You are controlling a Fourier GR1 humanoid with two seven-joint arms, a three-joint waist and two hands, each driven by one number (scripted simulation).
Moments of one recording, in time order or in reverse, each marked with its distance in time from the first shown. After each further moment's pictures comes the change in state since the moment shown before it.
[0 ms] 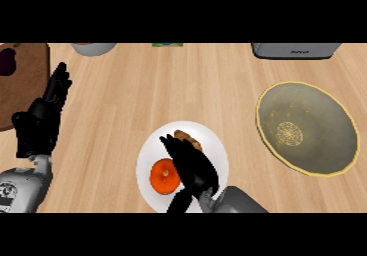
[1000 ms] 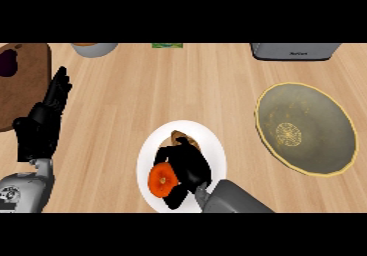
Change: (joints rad) left arm 0.029 -0.074 0.066 -0.011 -0.067 -0.069 -0.016; right arm -0.091 0.001 0.078 0.201 0.017 -0.160 -0.198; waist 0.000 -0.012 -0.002
